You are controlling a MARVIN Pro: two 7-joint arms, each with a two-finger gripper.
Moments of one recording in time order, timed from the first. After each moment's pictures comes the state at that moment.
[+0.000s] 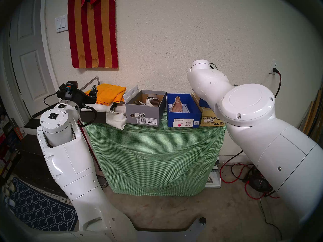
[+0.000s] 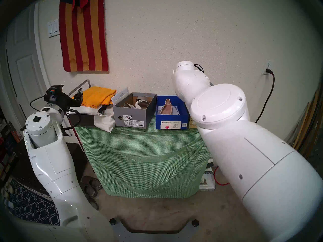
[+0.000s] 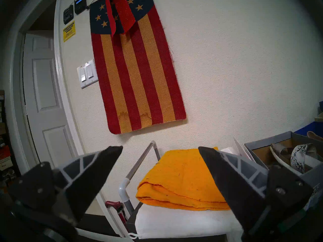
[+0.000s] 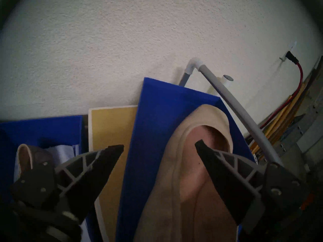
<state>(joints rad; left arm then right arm) 1.19 -1.79 -2.12 -1.99 0.61 0.27 -0.63 -0.08 -1.76 2.54 -0.22 -0.97 0.73 -0.51</state>
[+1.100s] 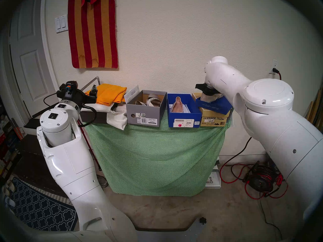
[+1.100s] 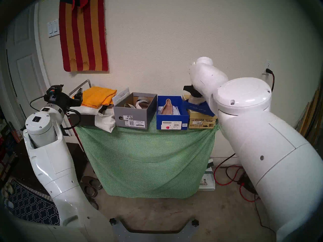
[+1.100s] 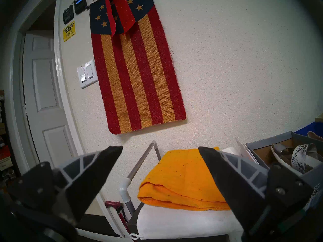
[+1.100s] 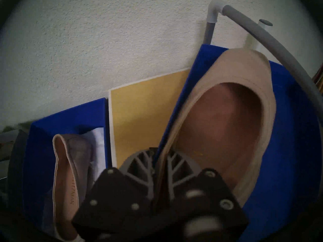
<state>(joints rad) 1.19 -1.79 -2.13 -1.99 0.62 0.27 -0.63 -0.01 -1.61 2.70 -0.14 -0.84 0.83 -0.31</state>
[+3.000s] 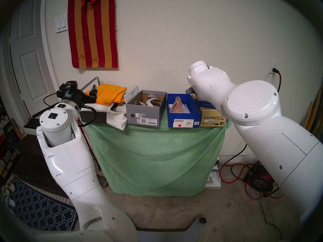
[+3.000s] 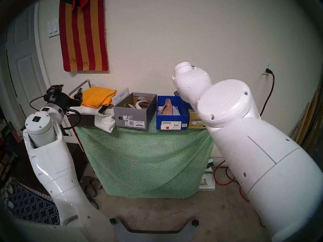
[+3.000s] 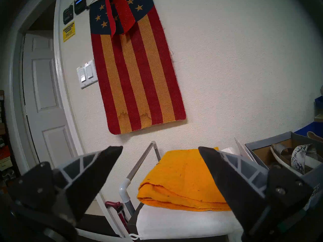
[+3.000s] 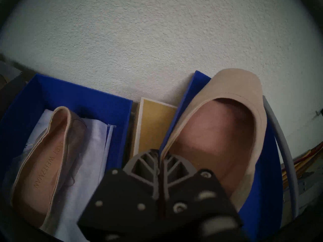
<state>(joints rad) 1.19 -1.79 -2.13 -1.99 0.62 0.27 -0.64 -0.06 -1.70 2.36 -0.10 -1.22 0.72 -0.06</state>
